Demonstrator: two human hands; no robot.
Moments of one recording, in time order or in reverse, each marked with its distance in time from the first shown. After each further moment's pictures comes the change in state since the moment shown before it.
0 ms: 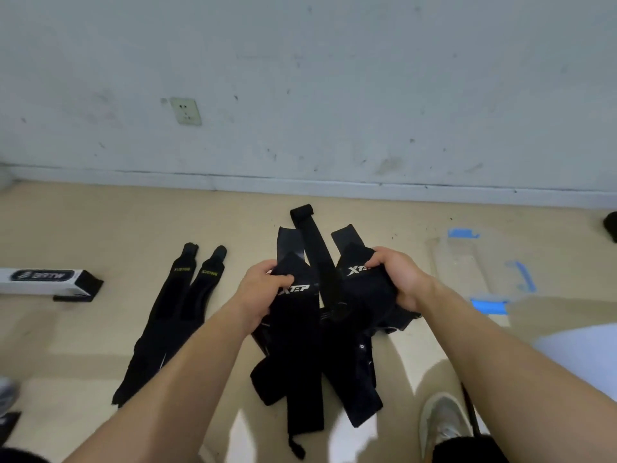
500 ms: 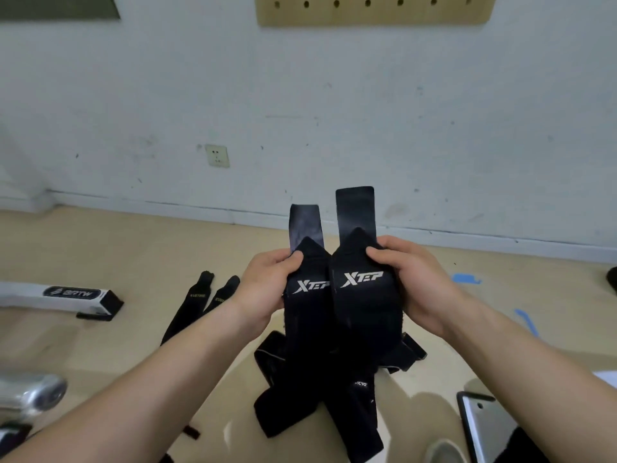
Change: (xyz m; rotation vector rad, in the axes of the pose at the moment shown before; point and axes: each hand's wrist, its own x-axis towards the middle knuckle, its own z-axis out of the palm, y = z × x) left_hand -0.085 0.081 -0.004 -0.118 -0.027 0.258; right_hand -0.127 -0.082 0.034 0.028 -0.193 -0.380
